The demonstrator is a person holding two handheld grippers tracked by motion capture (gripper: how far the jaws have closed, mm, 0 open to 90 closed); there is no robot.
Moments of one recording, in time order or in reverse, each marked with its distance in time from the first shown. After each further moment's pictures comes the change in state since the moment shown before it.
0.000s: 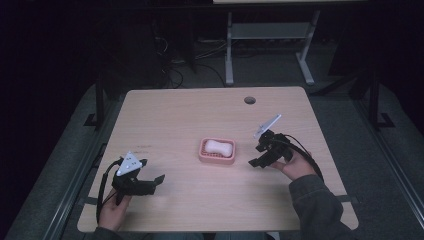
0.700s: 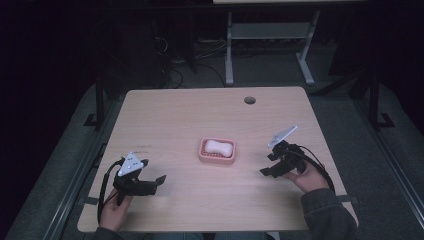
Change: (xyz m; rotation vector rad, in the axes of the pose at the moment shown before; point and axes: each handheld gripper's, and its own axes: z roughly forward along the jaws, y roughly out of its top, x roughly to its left) left arm -0.002 0.001 0.002 -0.002 -0.006 0.004; right arm 0.006 -0.045 -0.009 -0.020 -0.010 0.063
